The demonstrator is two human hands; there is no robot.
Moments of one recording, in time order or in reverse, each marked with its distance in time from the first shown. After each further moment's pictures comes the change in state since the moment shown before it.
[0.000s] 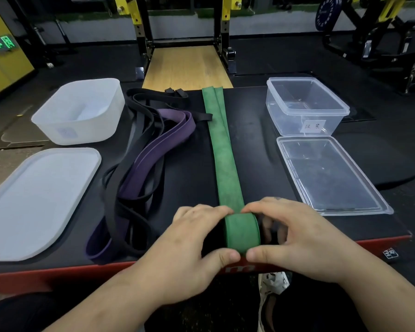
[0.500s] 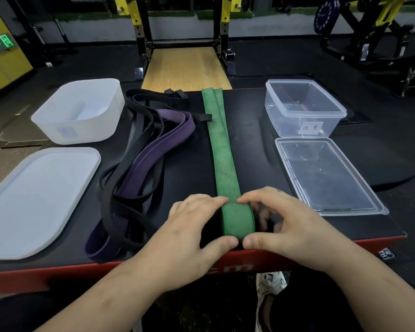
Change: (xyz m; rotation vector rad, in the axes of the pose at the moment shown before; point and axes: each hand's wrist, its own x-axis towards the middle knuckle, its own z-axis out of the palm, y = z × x) left_hand 0.008 -0.002 -0.001 0.027 0.065 -0.004; right_hand 0.005 0.005 0.003 0.167 0.025 0.048
